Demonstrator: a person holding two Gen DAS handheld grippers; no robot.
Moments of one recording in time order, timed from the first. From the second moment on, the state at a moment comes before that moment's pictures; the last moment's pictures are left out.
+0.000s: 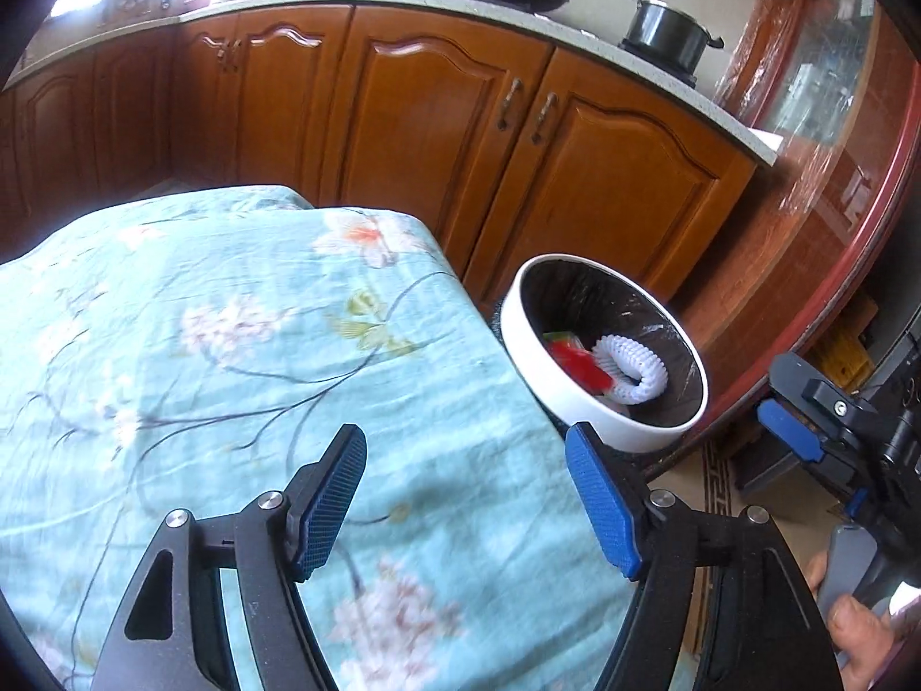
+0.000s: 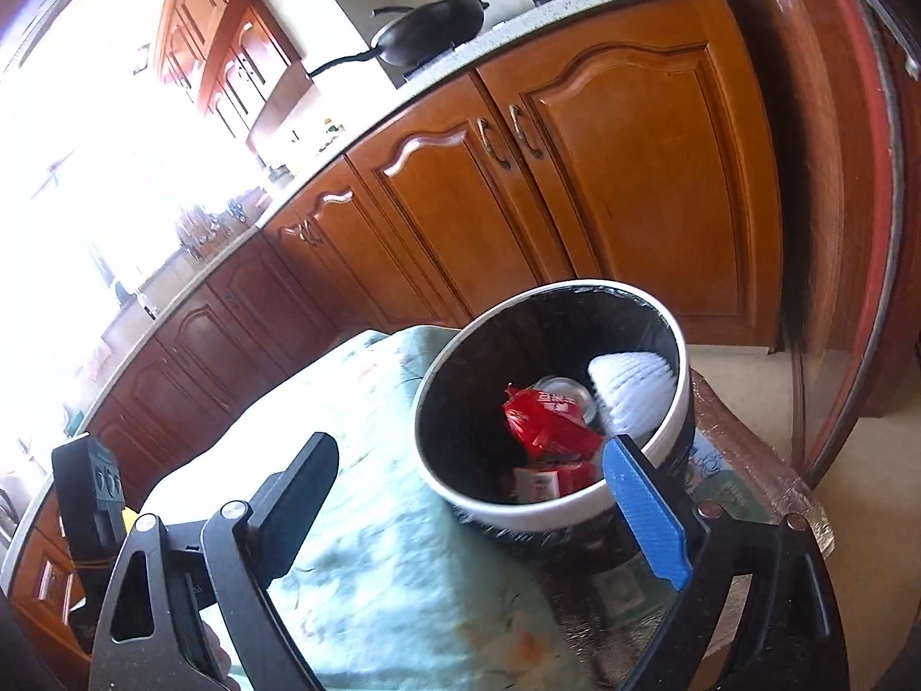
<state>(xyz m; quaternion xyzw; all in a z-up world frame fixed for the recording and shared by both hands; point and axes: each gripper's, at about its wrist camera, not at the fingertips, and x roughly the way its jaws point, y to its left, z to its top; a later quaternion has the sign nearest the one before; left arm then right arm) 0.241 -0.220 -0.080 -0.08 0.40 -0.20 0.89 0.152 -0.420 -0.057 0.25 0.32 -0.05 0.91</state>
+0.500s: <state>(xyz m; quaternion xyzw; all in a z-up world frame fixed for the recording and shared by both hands) 0.131 -0.160 -0.022 -0.05 0.24 -0.14 0.96 0.101 -0.340 0.006 0.13 0.21 -0.08 0.97</state>
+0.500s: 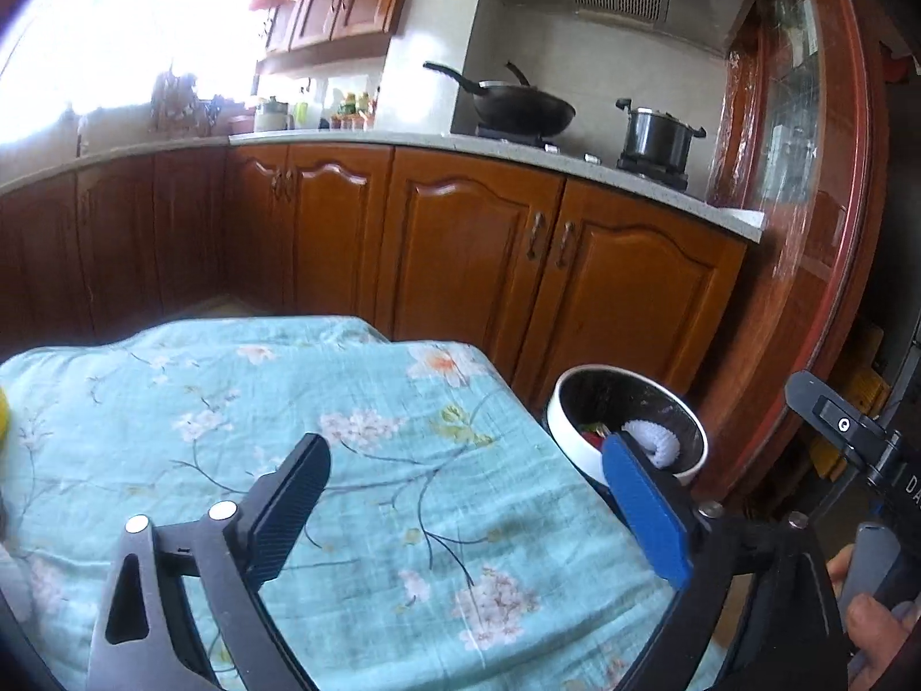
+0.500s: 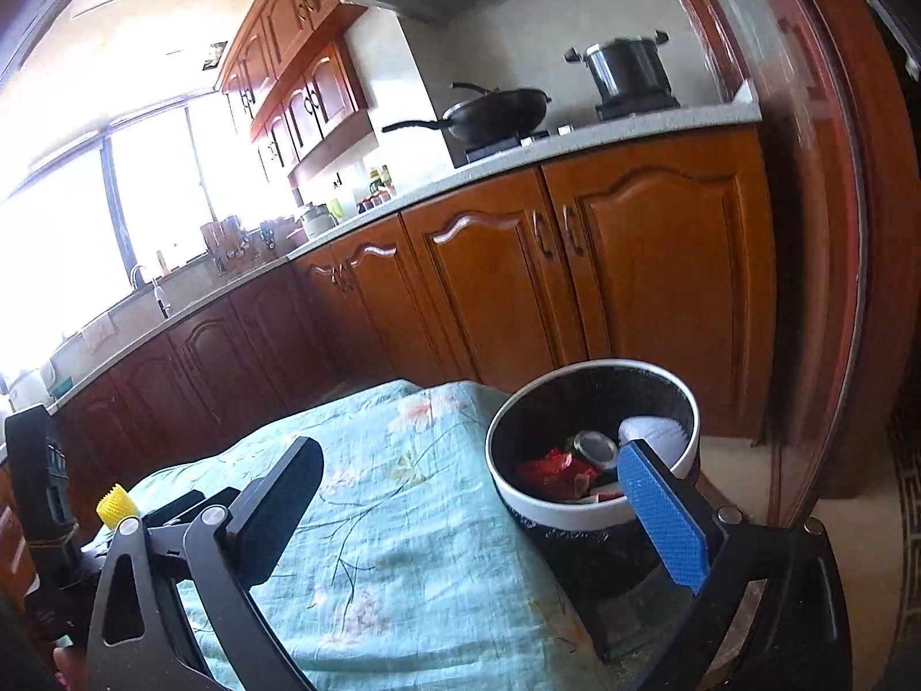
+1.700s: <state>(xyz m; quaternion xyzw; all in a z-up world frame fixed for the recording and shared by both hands) 0.110 -0.149 -0.047 0.01 0.18 -0.07 0.98 0.102 -0.312 -0.044 0.09 0.21 -0.09 0.97</state>
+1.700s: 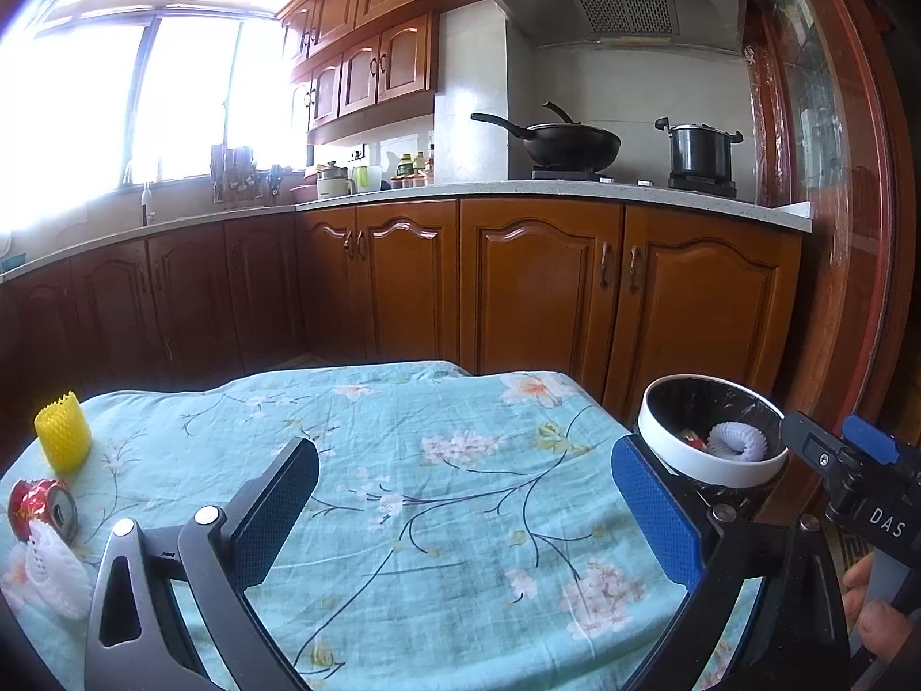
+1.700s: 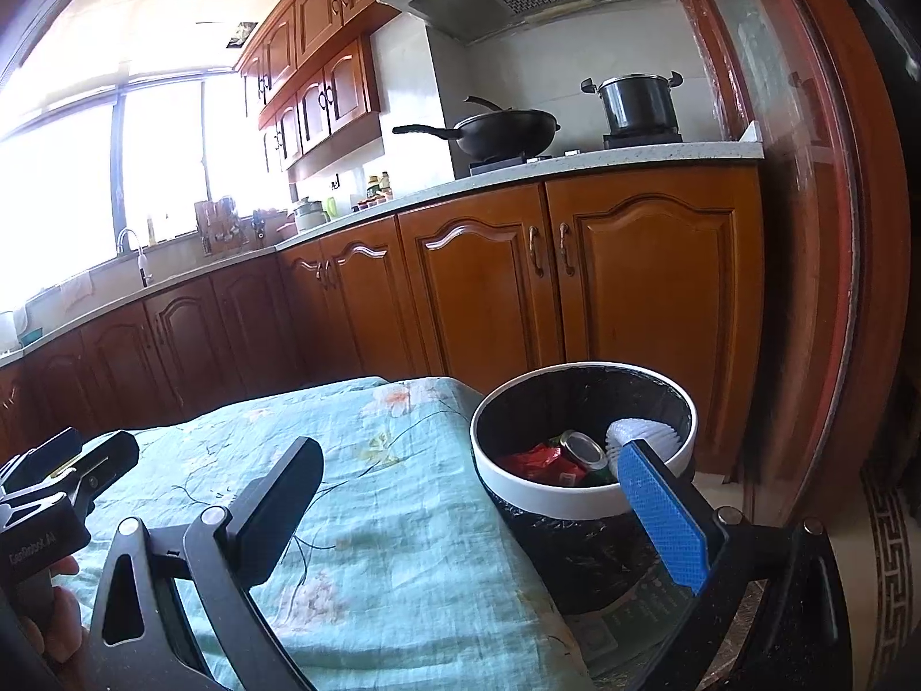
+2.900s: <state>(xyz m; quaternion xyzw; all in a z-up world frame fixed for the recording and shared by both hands) 0.116 -0.130 -0.054 0.01 0.18 -0.09 0.98 0.096 -0.306 -0.037 0.08 0.19 -0.08 0.97</state>
